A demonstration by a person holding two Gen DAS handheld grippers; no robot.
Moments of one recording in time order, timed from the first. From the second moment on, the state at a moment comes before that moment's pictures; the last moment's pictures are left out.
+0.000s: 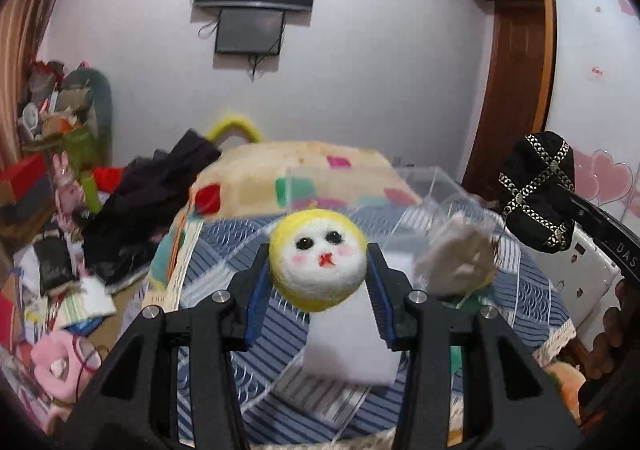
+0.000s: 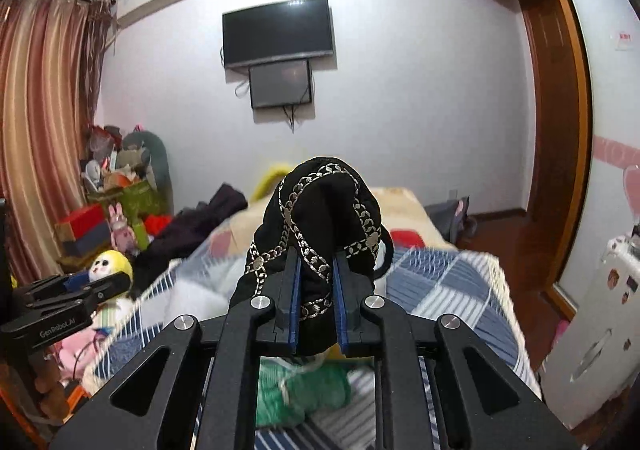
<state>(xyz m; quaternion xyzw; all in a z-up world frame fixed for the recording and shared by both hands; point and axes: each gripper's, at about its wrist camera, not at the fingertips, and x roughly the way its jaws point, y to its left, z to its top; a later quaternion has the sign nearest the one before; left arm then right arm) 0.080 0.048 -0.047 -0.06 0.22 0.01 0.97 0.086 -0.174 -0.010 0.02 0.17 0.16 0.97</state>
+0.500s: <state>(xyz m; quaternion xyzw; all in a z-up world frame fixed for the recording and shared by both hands) 0.153 0.039 -0.023 -0.04 0.23 -0.02 0.97 0.137 -0.157 0.006 0.01 0.15 0.18 0.97</state>
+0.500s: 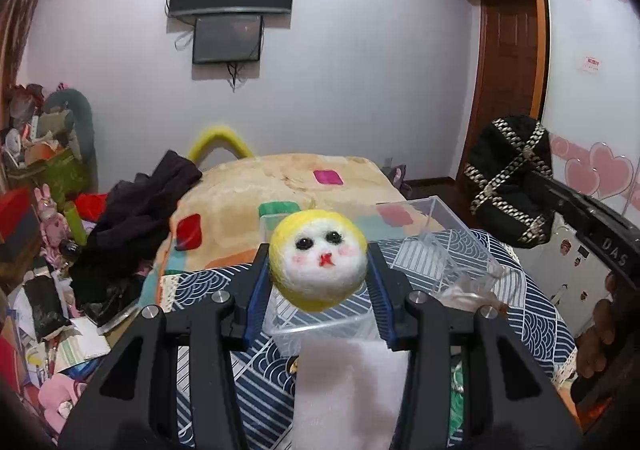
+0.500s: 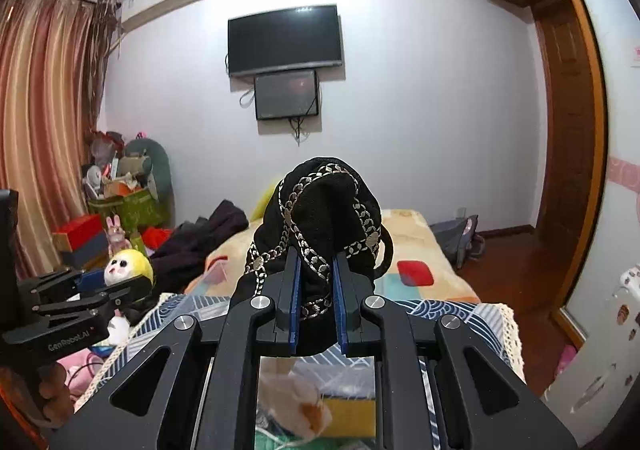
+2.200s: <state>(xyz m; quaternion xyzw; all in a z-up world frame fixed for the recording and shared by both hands) 0.158 0.015 -0.015 0.01 0.24 -0.05 0.97 0.153 -0.171 0.006 -0.01 0.18 0.19 0.96</state>
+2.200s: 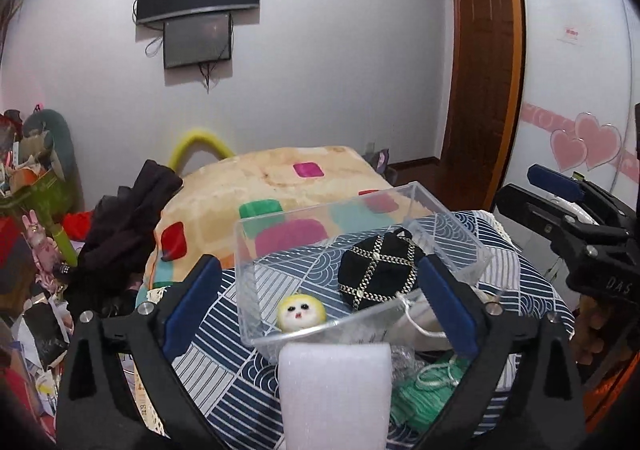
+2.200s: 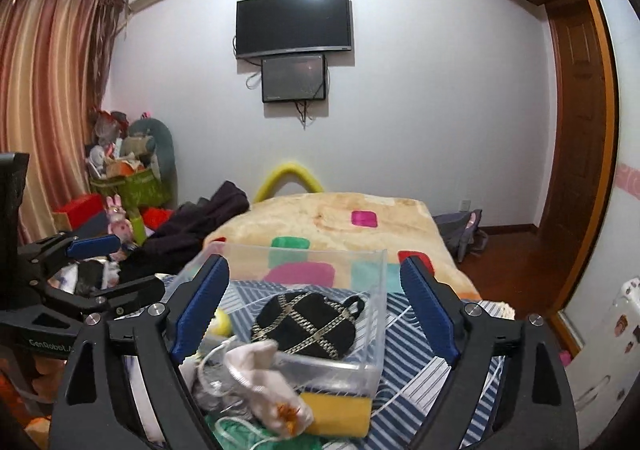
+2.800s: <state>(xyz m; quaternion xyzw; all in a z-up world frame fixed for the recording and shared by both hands) 0.134 0.022 -0.103 -0.04 0.33 -0.04 0.94 0.141 -0.167 -0.056 0.00 0.27 0.21 0.94</state>
